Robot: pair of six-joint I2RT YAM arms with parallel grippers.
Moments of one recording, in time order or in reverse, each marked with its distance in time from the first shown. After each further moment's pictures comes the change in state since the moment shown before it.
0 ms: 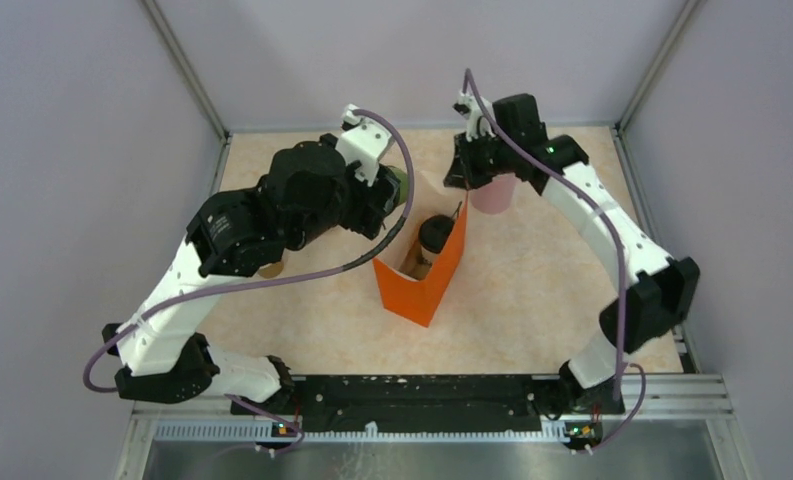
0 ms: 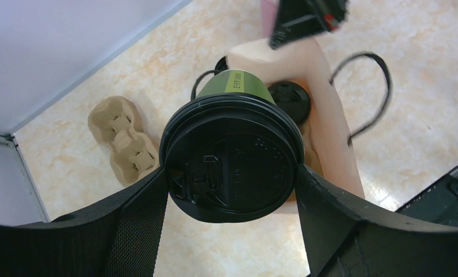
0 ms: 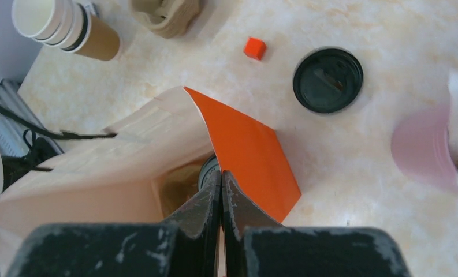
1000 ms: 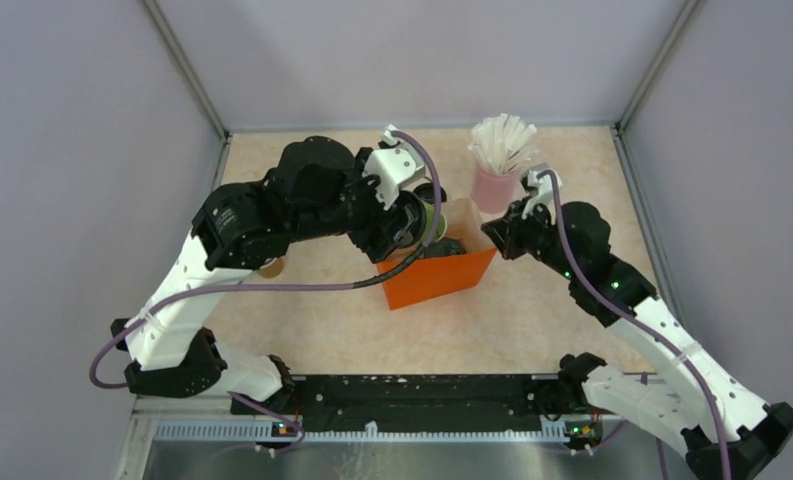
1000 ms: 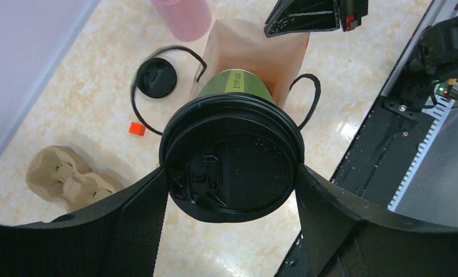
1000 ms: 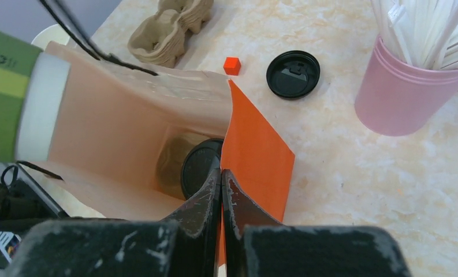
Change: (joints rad) left arm 0.052 0.054 0.078 -0.058 0.389 0.178; right arm 0.125 -0.840 -0.891 0.474 0.388 0.222
